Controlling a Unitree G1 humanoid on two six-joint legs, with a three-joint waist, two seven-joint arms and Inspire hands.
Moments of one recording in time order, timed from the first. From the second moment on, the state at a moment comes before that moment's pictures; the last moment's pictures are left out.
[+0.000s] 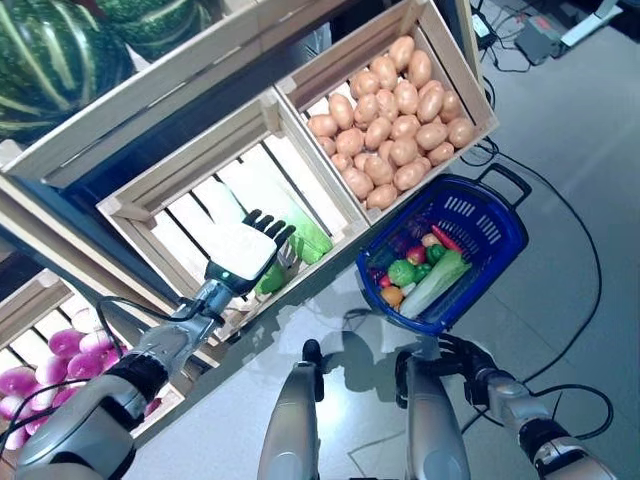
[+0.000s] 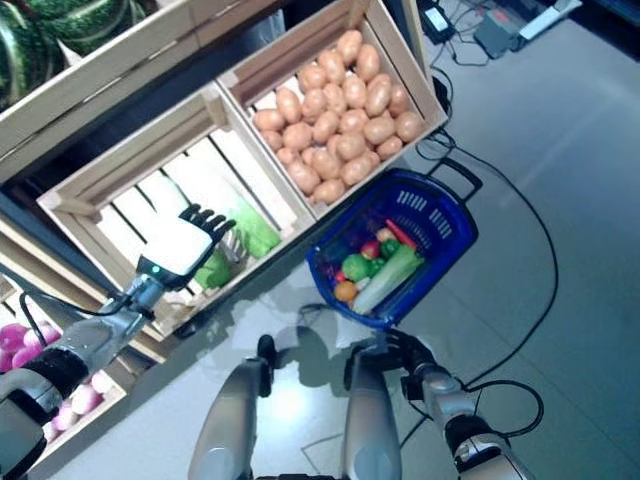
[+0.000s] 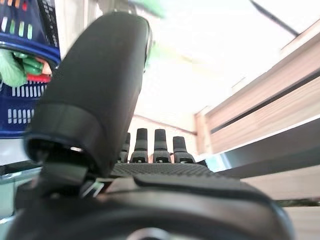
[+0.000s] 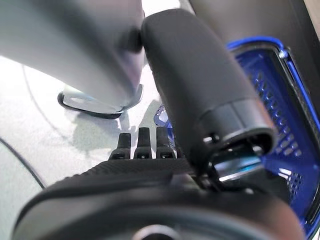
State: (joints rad) left arm -0.59 0.79 -0.73 0.70 0.97 -0.06 0.73; right arm -0.32 -0.42 0.34 0.92 0.44 0.07 0.02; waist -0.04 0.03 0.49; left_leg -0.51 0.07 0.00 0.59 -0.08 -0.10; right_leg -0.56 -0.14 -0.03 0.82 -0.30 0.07
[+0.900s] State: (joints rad) left arm -0.57 0.79 -0.73 0.72 1.01 0.03 0.59; right arm -0.38 -0.50 0.34 0.82 0.49 0.13 0.00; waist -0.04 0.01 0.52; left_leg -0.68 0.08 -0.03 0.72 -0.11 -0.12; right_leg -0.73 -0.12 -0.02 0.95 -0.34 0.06
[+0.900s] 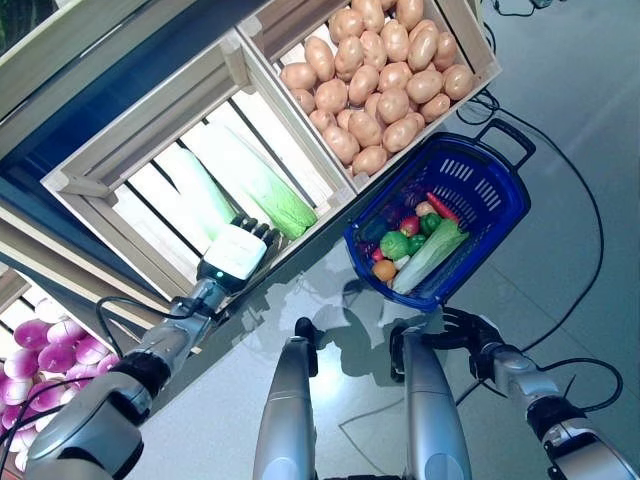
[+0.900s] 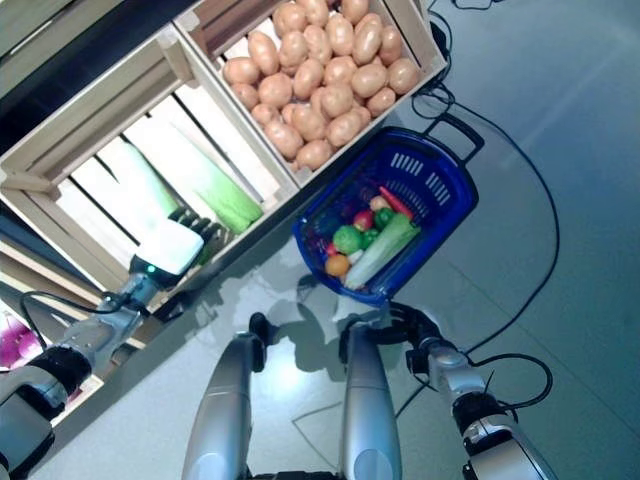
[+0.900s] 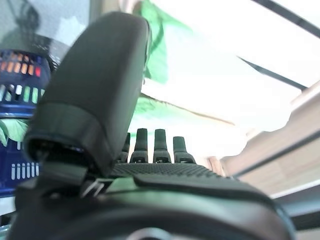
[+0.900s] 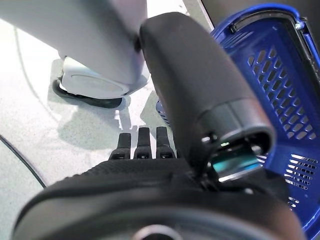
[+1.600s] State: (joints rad) left arm -0.58 0.86 -0.71 0.78 1.07 0.04 0.59; right arm -0.40 -0.52 0.33 0.80 0.53 0.13 -0.01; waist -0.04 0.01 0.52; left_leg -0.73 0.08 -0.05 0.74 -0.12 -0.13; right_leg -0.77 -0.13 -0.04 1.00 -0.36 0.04
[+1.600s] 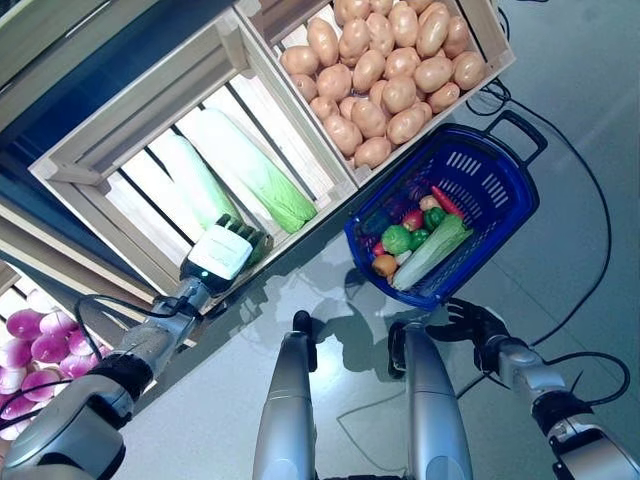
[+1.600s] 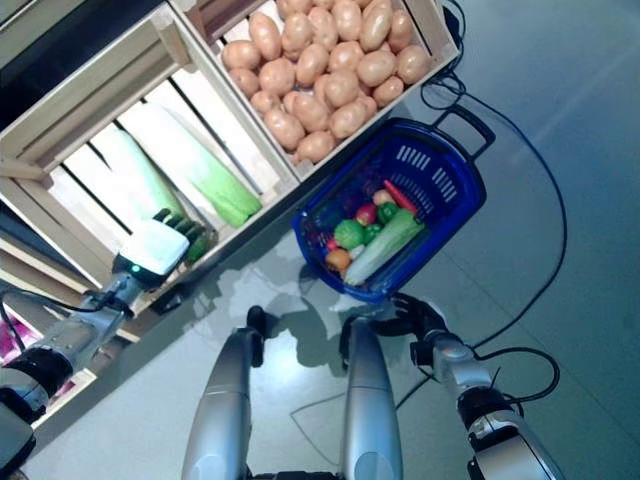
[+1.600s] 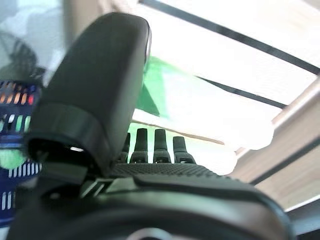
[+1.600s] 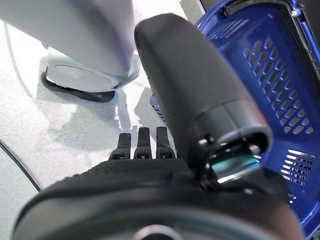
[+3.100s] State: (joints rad) left arm -0.83 0.84 -0.78 0.86 1.25 0.02 0.78; right arm -0.49 -0.55 0.32 0.79 0.65 0.12 -0.05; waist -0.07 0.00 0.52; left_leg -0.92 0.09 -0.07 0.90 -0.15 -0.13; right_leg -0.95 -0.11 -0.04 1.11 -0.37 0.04
